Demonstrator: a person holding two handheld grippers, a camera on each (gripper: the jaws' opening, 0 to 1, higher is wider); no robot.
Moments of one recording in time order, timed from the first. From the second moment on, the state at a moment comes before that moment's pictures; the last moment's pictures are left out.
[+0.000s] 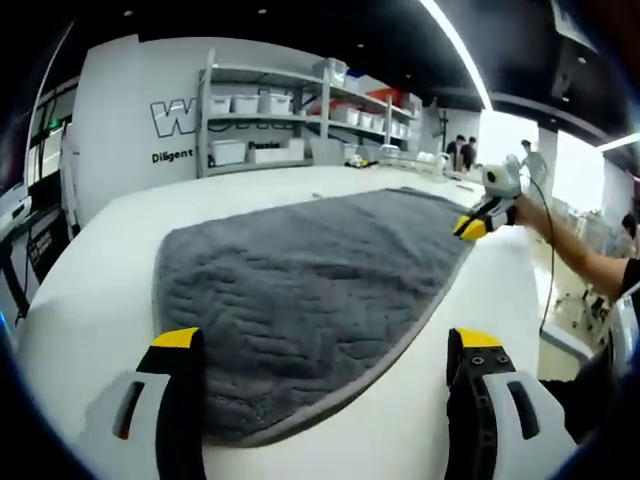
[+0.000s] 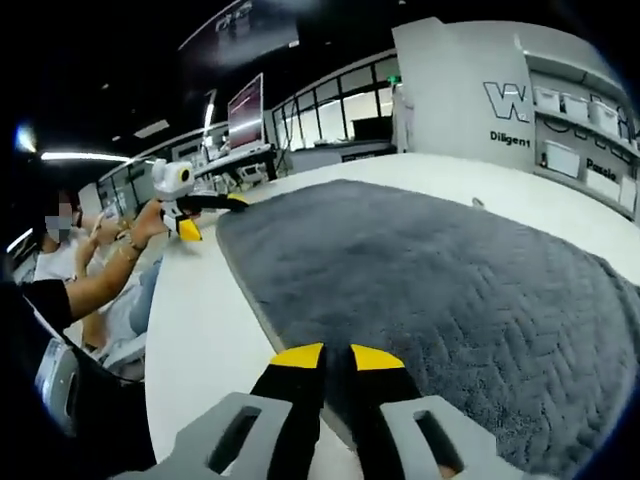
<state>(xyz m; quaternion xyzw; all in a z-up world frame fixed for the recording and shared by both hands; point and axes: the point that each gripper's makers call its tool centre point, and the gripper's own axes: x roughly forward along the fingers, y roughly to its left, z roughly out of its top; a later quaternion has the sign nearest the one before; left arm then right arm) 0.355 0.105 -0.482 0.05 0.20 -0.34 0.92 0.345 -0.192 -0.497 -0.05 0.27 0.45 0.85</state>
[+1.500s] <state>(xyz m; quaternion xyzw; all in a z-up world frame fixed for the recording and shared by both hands) 0.350 0.145 -0.461 0.02 0.17 -0.30 0.94 0.347 -0.358 -0.454 -0.11 0.20 0.25 0.94</state>
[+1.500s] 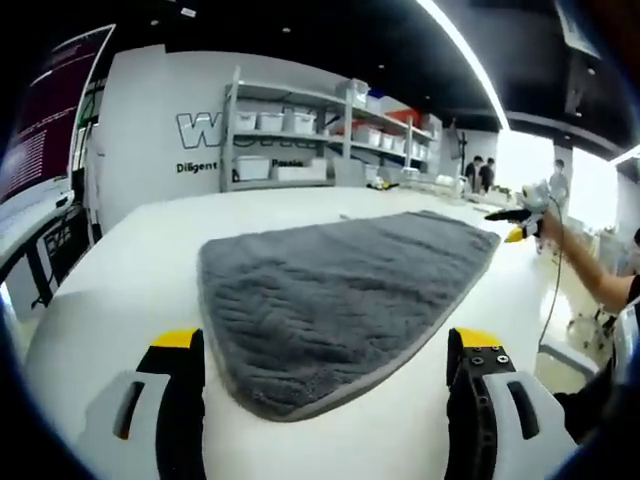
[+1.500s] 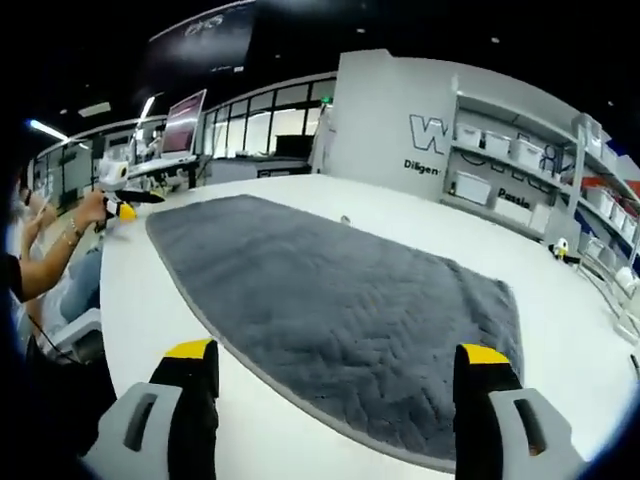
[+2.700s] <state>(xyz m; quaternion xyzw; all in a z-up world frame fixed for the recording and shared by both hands) 0.342 0.127 -0.459 0.04 0.17 -0.32 0.93 0.483 -0.479 -0.434 -0.09 0.19 0.10 0.97</state>
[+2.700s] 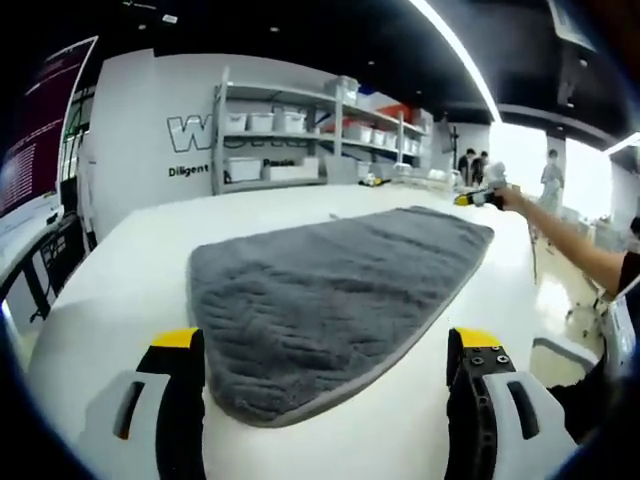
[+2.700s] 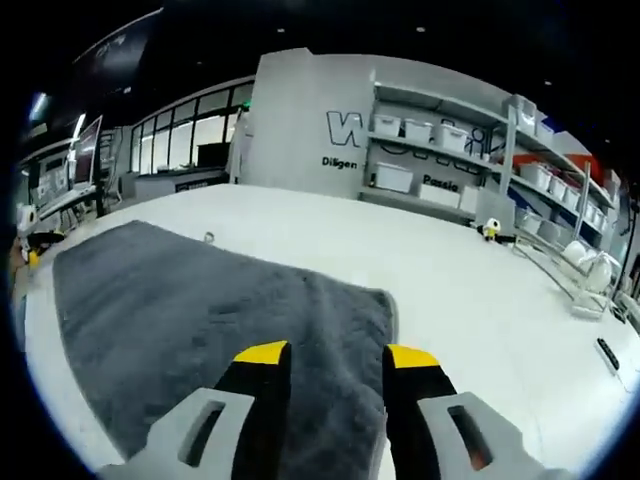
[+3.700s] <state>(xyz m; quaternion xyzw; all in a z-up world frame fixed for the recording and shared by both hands) 0.362 0.122 -0.450 0.05 0.16 -0.33 0.93 0.595 -0.496 -0.496 -0.06 0.26 0.07 0.96</state>
